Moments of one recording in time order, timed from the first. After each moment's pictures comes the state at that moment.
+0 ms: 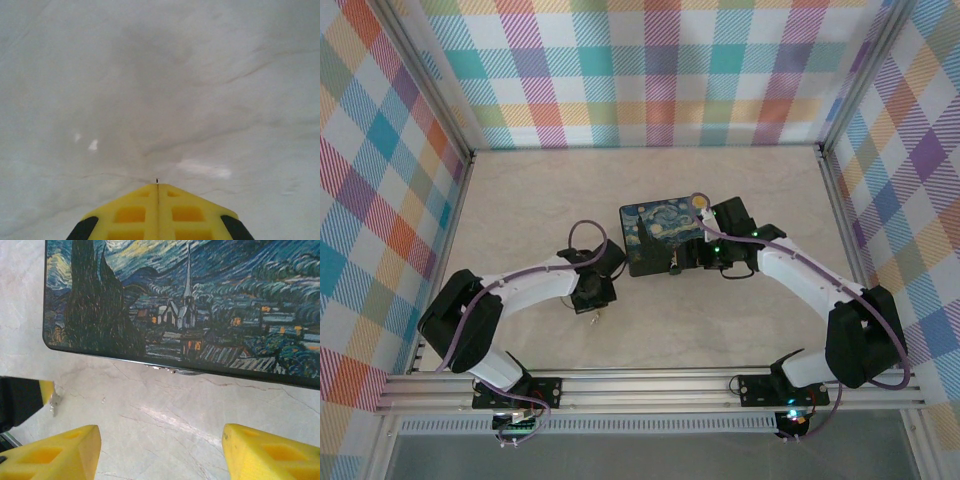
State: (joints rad) left arm -0.73 1.55 0.91 -0.75 -0.09 -1.01; right arm 0.47 1.40 0.96 -0.58 -0.36 0.38
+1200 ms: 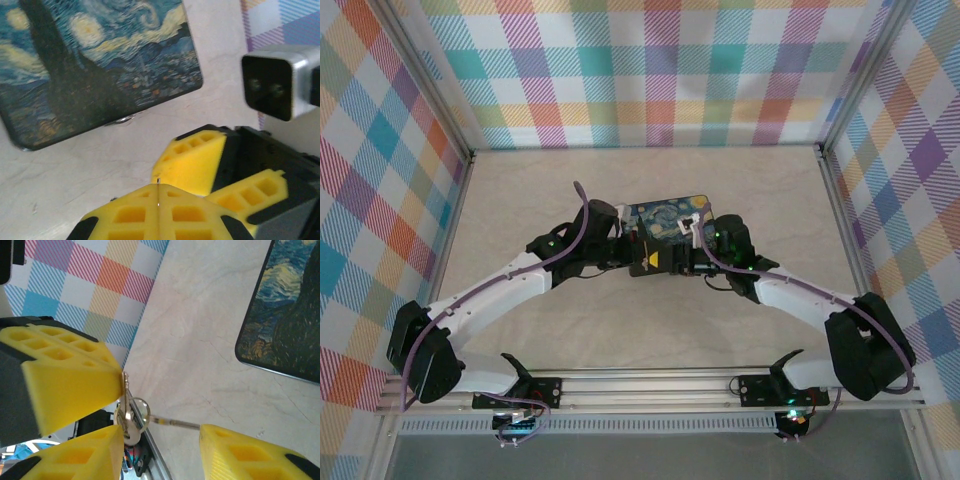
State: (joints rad) left arm -0.74 1.34 1.08 -0.43 0.22 -0.81; right arm 0.55 1.34 0.65 0.27 -0.78 0.79
